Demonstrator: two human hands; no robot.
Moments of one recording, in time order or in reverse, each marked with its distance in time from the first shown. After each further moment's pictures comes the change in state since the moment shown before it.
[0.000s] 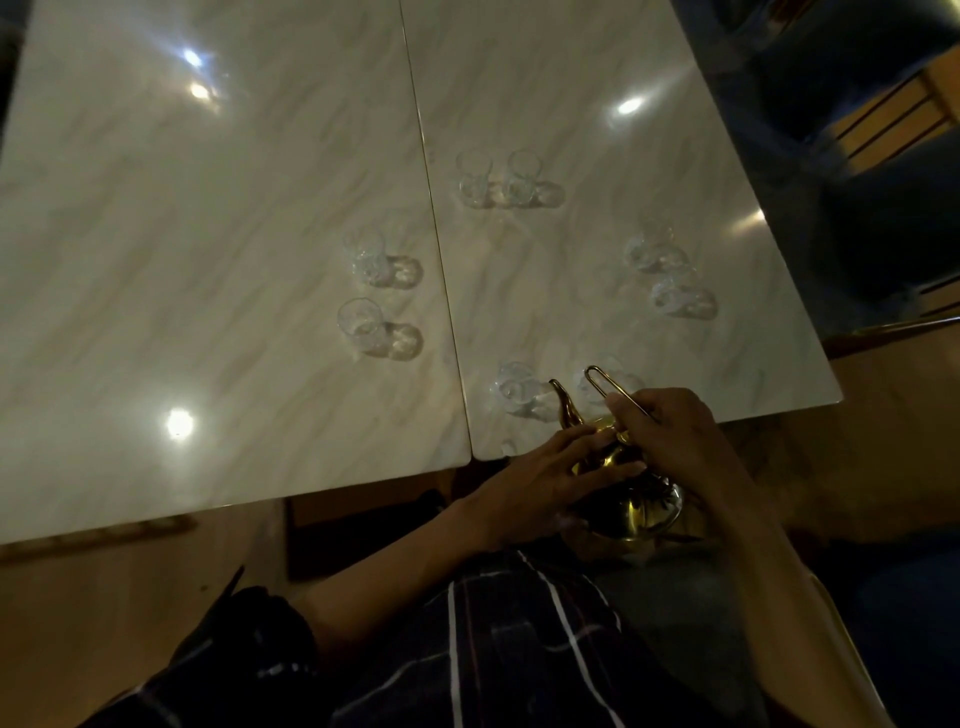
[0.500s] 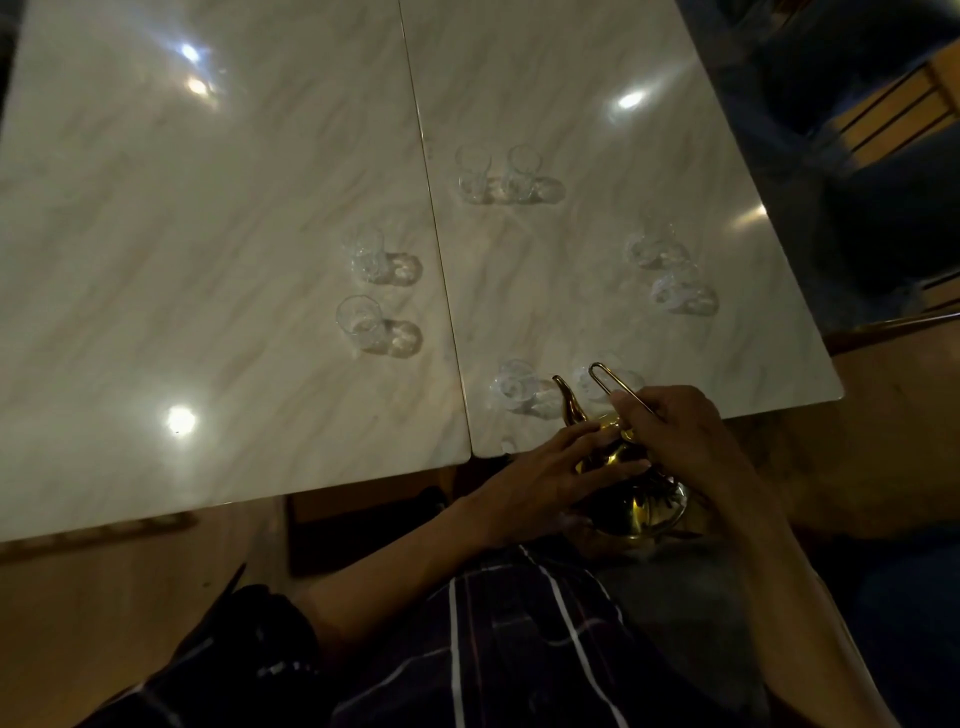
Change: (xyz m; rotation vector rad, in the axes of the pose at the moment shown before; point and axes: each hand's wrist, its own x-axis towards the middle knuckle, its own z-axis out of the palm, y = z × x) left_hand 0.003 0.005 -0.003 0.001 -0.013 0.010; right_hand 0.000 0.002 -0.004 -0.018 -0.001 -0.008
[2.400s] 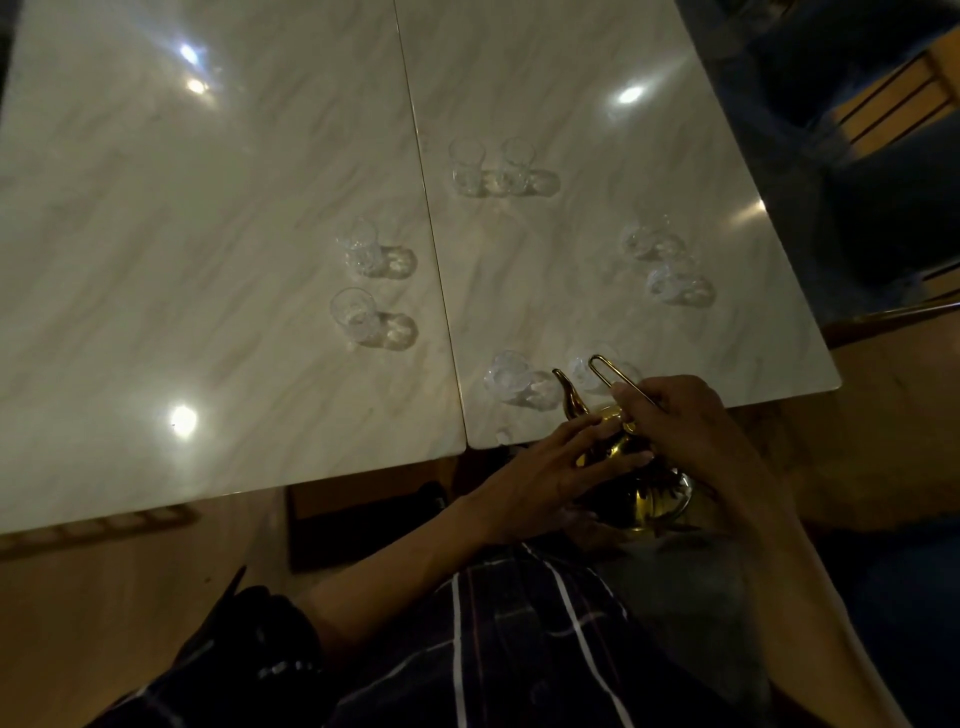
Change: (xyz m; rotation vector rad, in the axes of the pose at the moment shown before) left_hand 0.003 0.011 0.012 -0.007 0.042 -0.005; right_hand -0.009 0.004 -0.011 0.014 -0.025 0.026
